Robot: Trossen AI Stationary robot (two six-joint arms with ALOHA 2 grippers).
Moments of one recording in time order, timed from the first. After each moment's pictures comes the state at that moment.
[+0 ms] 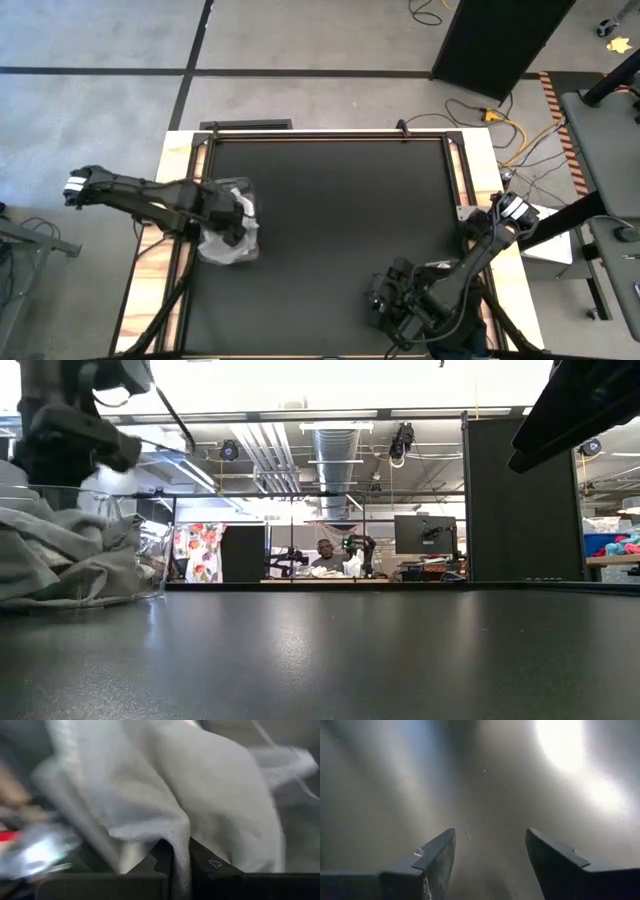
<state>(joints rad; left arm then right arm) -0.12 1.02 0.81 -1.28 -0.12 -1.09 0.78 1.84 1.30 -0.80 0.73 1.14</state>
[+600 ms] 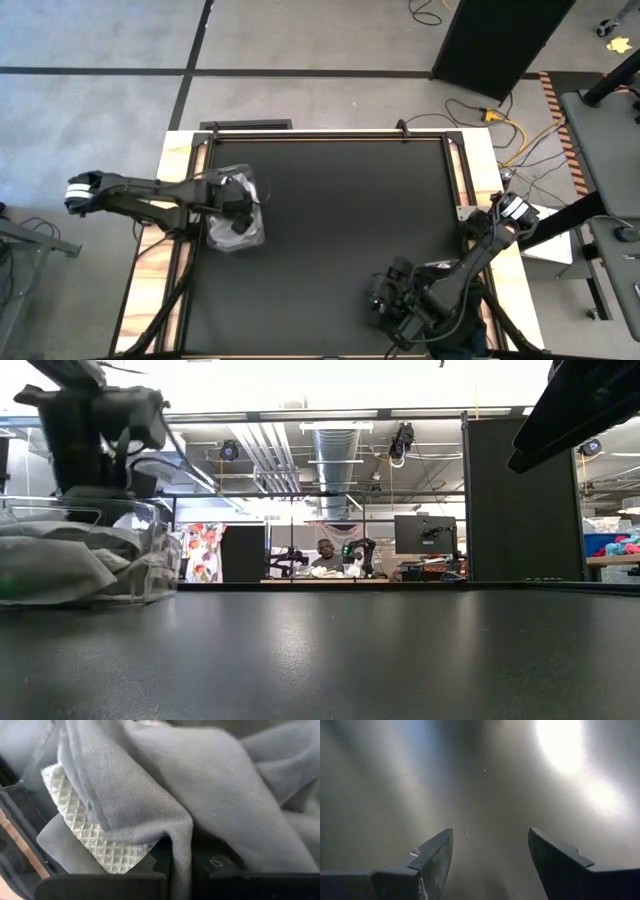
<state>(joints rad) 0.07 1.08 0.63 -0.99 -0.35 -0.74 0.78 1.84 1.30 -0.80 0.73 1.12</state>
